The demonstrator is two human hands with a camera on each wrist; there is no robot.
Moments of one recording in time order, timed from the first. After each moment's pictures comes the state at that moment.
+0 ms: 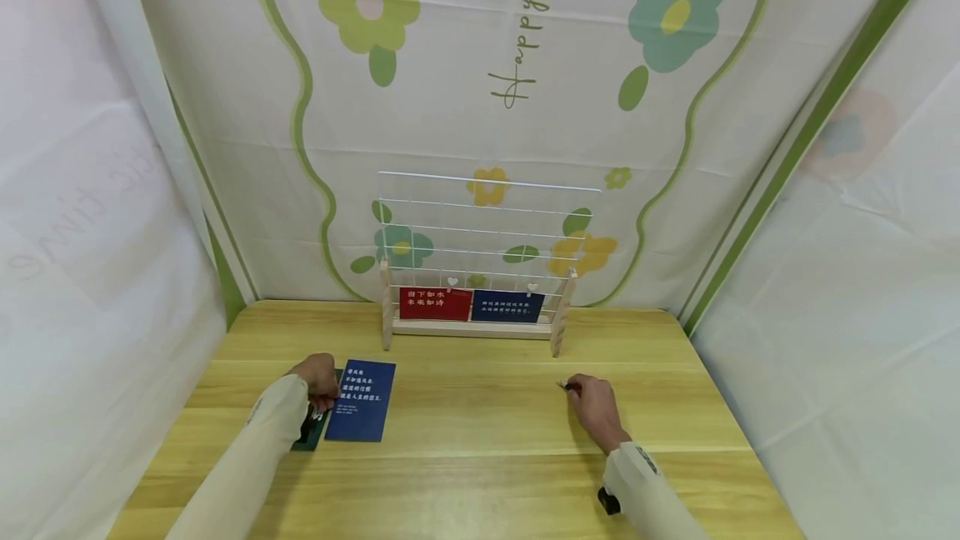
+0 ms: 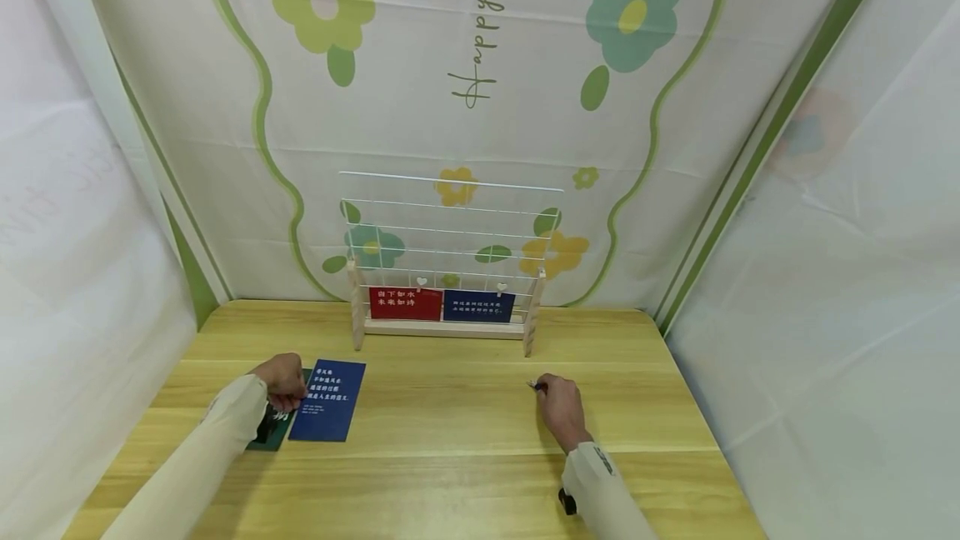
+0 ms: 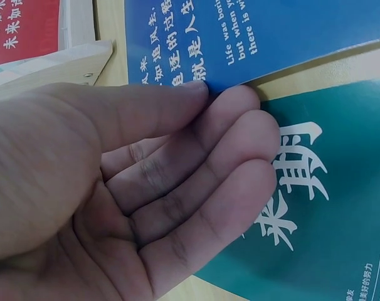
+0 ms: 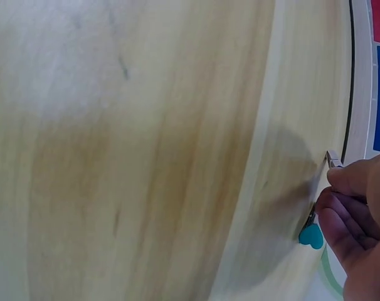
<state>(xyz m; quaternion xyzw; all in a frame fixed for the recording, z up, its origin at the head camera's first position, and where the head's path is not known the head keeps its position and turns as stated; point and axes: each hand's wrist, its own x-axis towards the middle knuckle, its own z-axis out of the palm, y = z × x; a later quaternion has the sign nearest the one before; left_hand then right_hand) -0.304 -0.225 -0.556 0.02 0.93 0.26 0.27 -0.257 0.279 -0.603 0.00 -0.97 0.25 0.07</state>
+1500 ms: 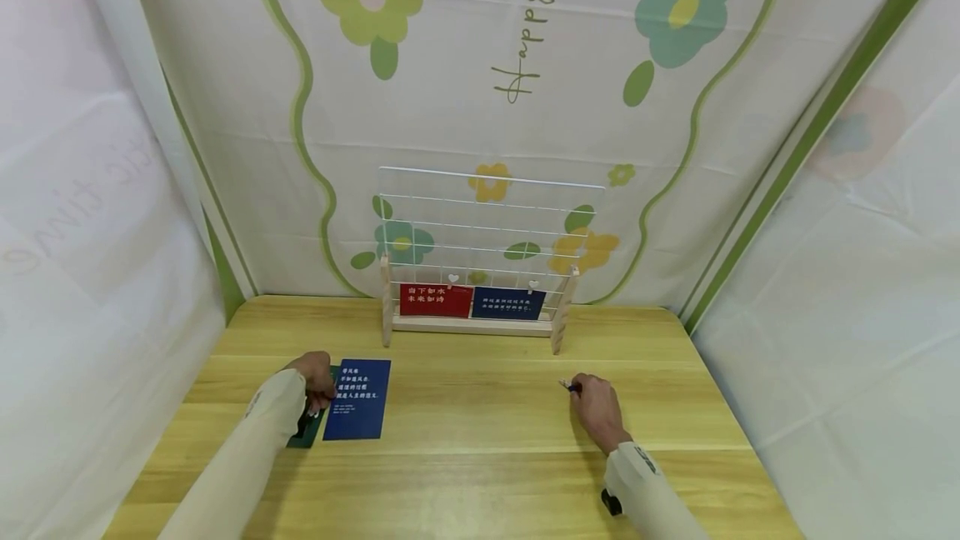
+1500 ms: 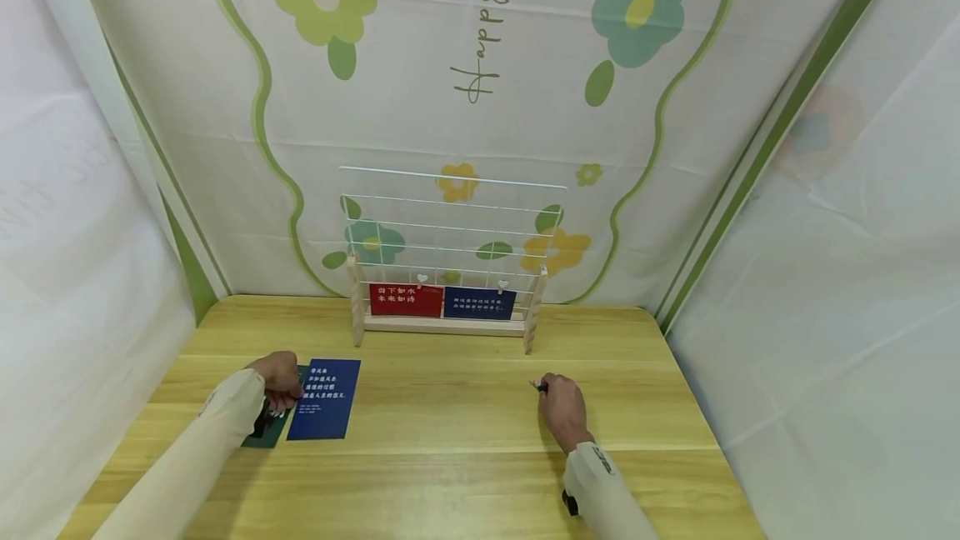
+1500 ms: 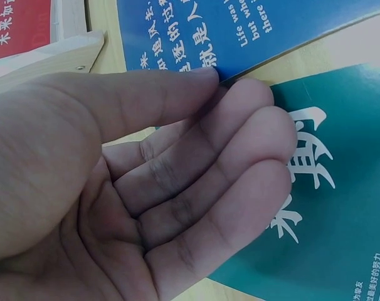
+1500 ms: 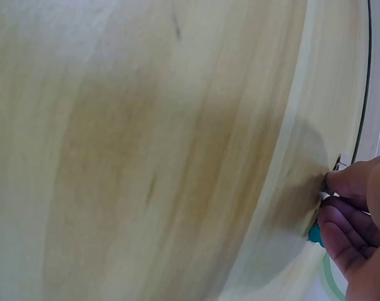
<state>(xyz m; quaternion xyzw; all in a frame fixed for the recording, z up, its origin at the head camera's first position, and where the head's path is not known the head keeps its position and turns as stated) -0.303 -0.227 -0.550 0.00 0.92 0.25 0.30 -0.256 0.281 -0.609 0.01 -0.98 0.19 0.09</state>
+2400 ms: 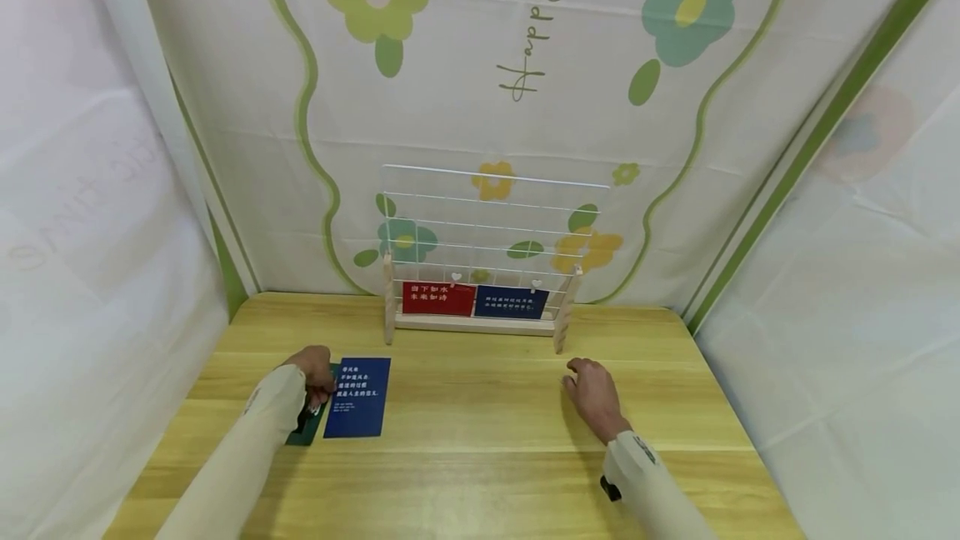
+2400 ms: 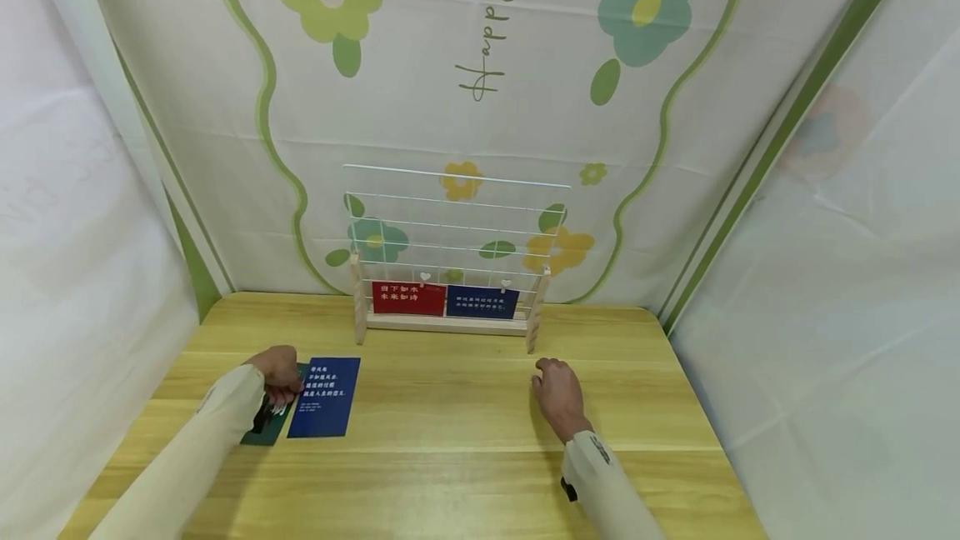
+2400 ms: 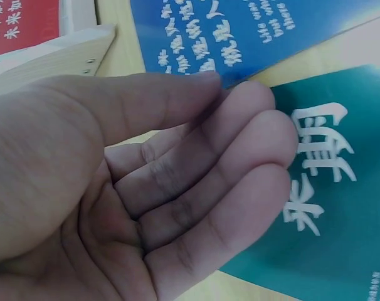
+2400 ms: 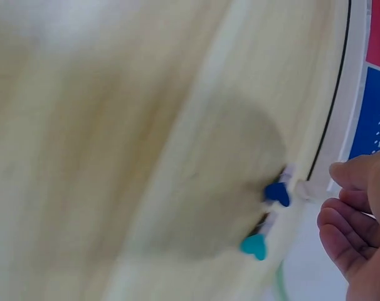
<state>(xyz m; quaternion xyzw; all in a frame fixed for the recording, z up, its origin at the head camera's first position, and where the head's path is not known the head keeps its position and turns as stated) -0.308 -0.231 -0.549 -0.01 0.92 0.25 0.29 -0.266 0.266 -0.584 0.06 -0.97 0.18 0.13</state>
